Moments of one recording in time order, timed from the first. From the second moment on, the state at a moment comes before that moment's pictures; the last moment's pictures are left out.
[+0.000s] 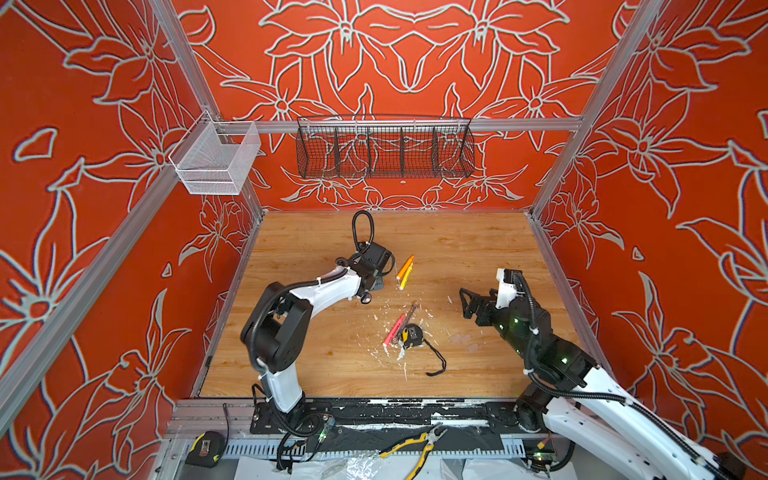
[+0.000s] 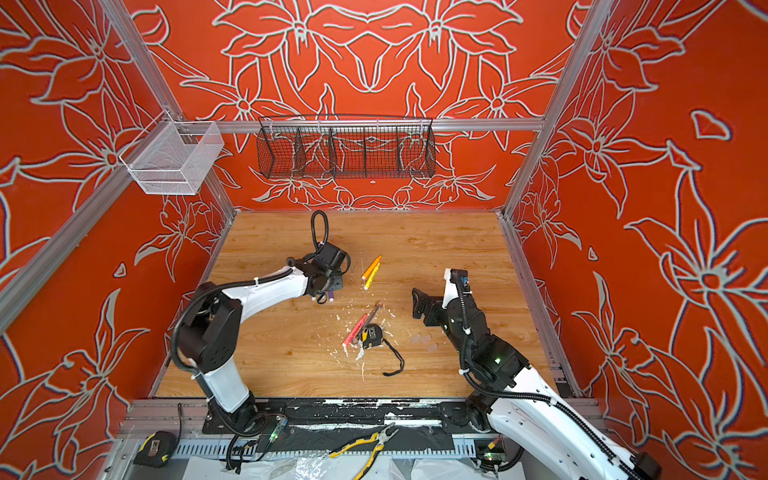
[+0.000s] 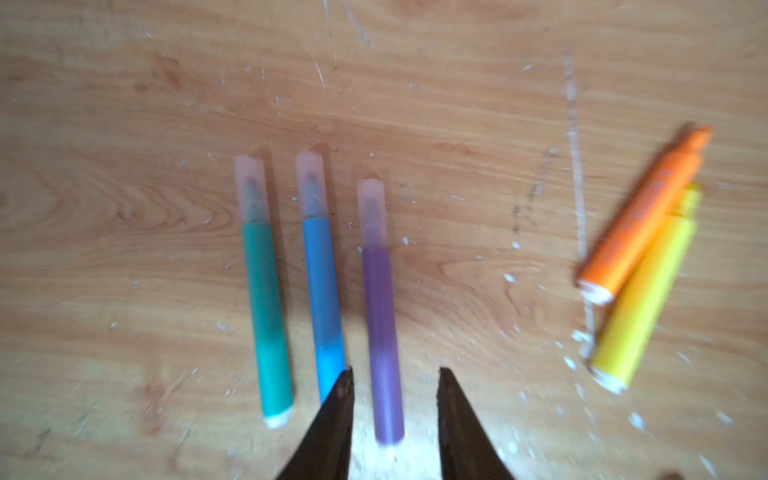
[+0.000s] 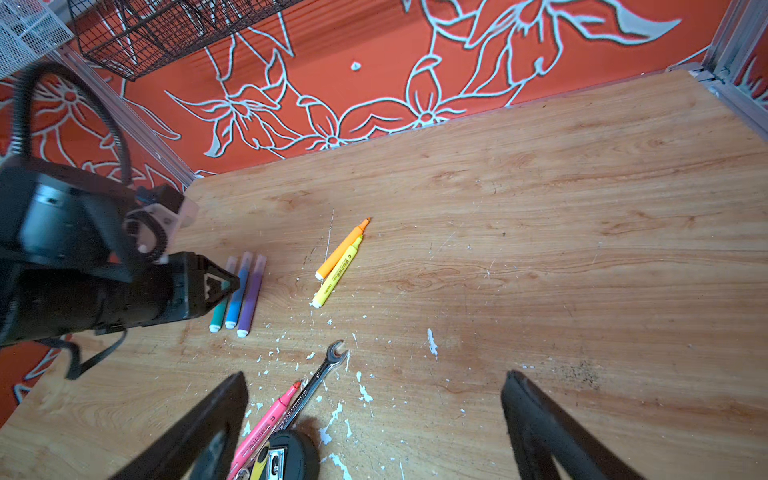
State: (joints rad) left arm -0.54 1.71 1.17 -0.49 -0.34 -0.63; right arm 0.65 0.61 0.56 -0.32 0.34 0.52
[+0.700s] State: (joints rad) left arm -0.83 1.39 0.82 -0.45 -0.18 -0.48; right arm 0.65 0.66 0.58 -0.33 0.34 0.53
